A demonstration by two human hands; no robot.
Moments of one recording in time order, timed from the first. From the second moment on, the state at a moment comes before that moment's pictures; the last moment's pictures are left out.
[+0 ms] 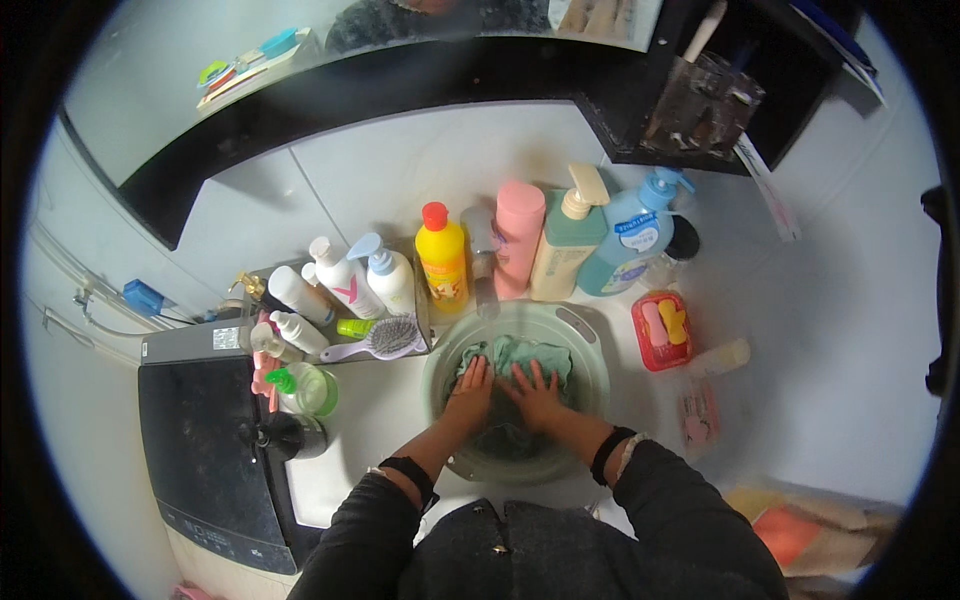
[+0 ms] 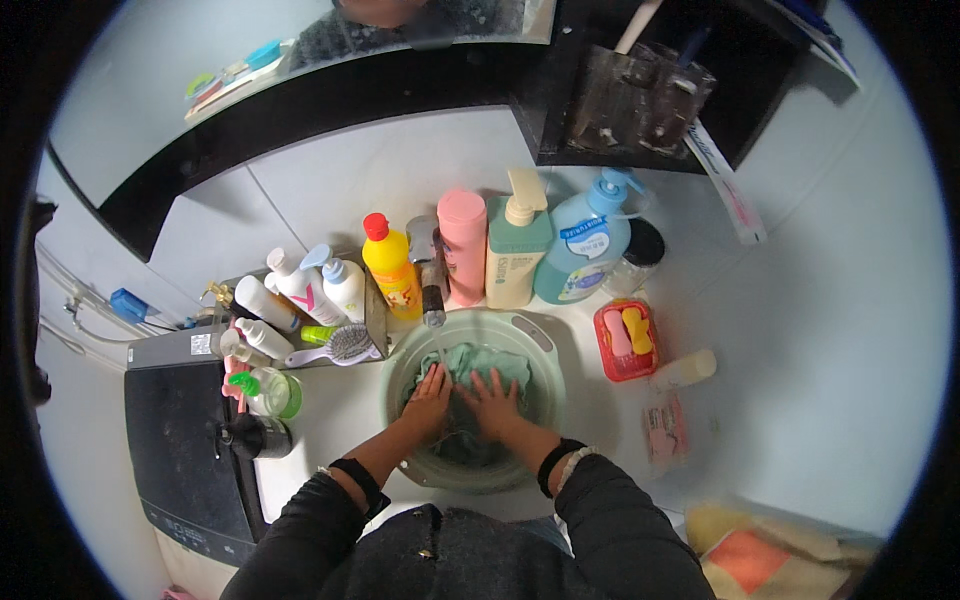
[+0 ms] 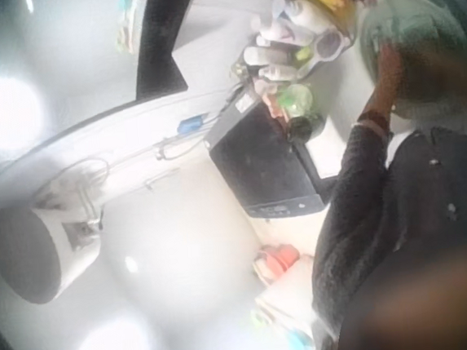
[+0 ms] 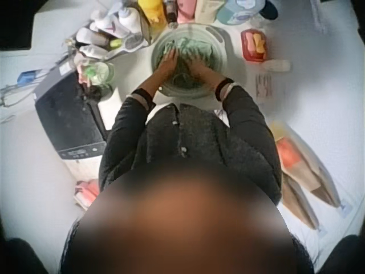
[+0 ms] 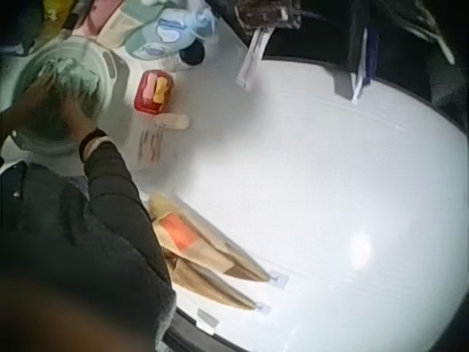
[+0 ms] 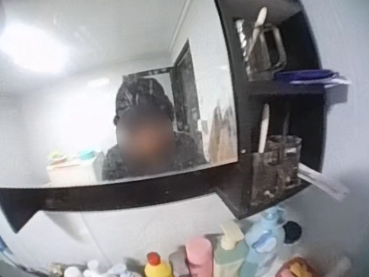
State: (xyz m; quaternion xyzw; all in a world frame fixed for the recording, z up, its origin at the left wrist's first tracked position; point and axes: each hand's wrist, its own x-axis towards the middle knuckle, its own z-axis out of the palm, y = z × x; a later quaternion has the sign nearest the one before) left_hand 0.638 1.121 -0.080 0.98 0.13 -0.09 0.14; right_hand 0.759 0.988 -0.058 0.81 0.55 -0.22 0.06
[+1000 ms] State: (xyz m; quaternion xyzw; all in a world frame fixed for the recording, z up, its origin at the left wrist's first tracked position) left_hand 0.635 1.124 -0.023 0.85 0.01 -0.50 0.17; right_hand 0.723 0.984 -0.050 0.77 0.54 -0.33 0.09
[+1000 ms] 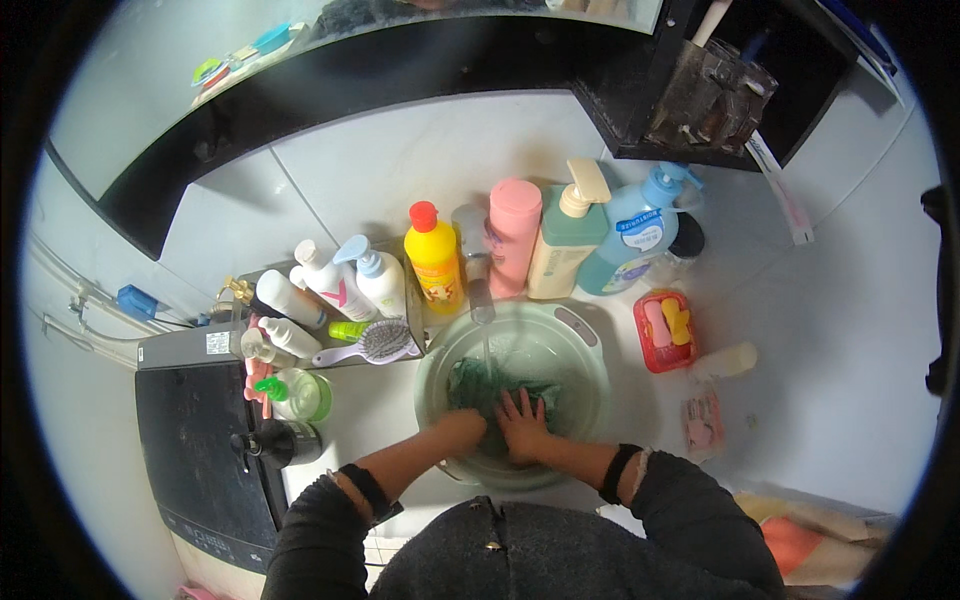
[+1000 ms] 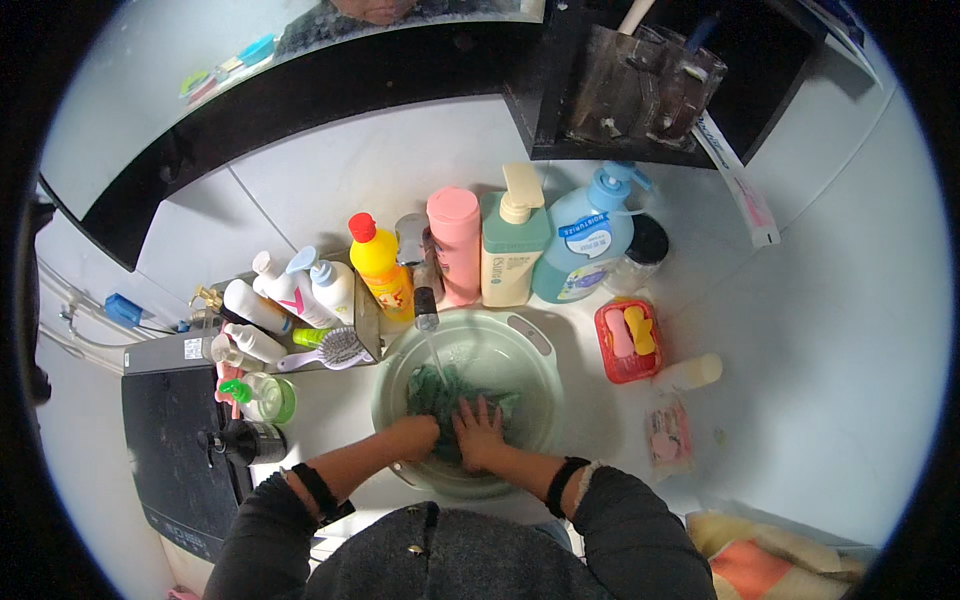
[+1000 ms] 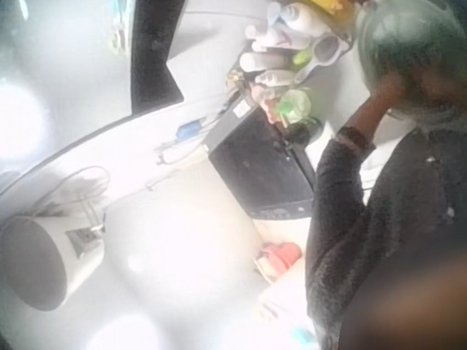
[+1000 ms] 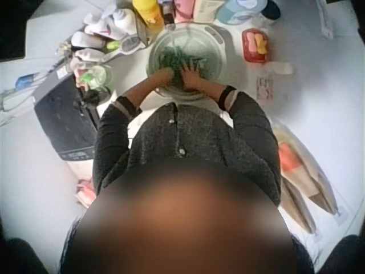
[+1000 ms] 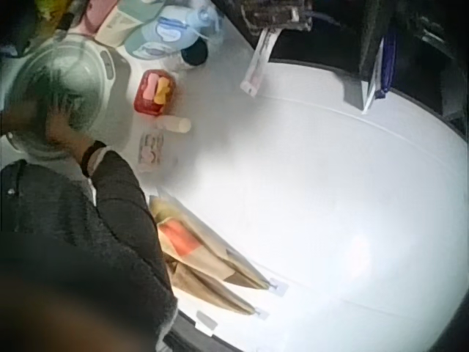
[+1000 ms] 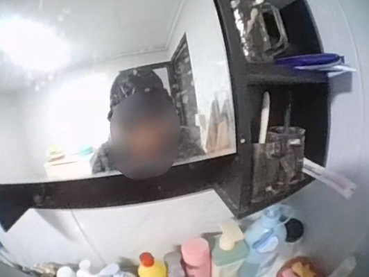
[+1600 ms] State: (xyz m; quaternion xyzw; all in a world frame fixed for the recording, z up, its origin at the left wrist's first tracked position) left_hand 0.643 1.129 -0.091 0.96 0.11 -0.22 0.10; right_hand 0.736 0.989 -0.062 0.81 0.53 -0.24 0.12
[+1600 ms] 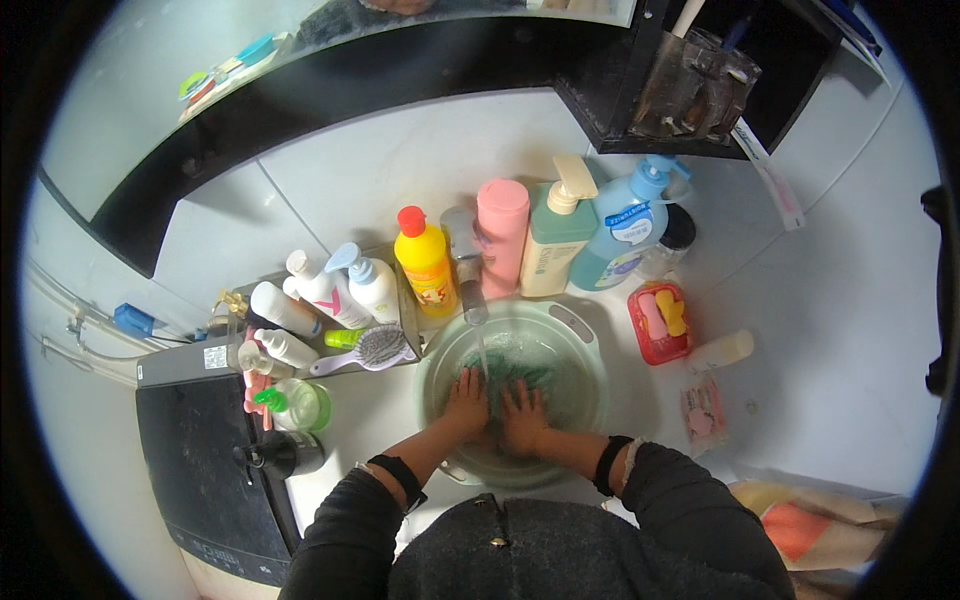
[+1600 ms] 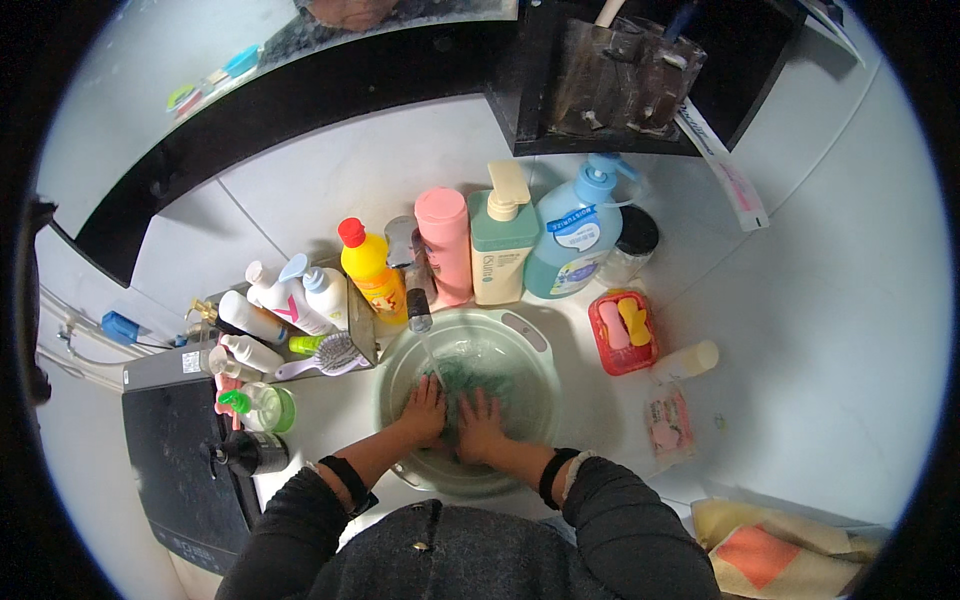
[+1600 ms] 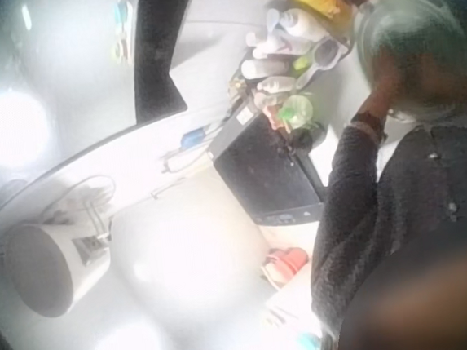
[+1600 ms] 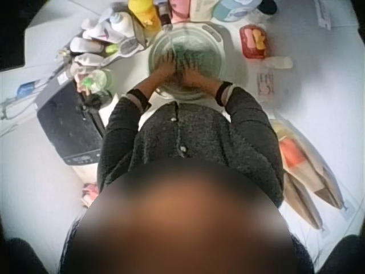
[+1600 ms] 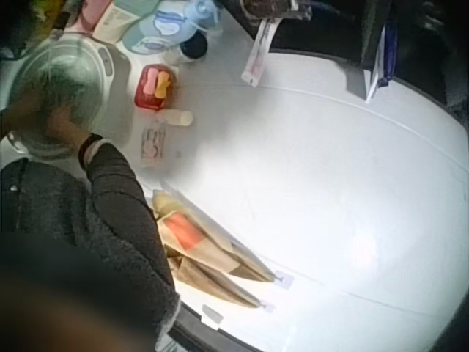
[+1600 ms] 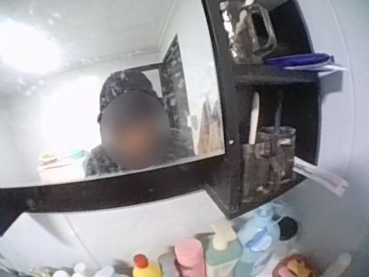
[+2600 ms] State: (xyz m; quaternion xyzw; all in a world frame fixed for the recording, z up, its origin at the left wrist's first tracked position) left_hand 0.648 1.127 -0.086 0.97 0.17 -0.10 0.14; right_hand 0.728 0.989 -0.054 0.79 0.57 -0.21 0.06
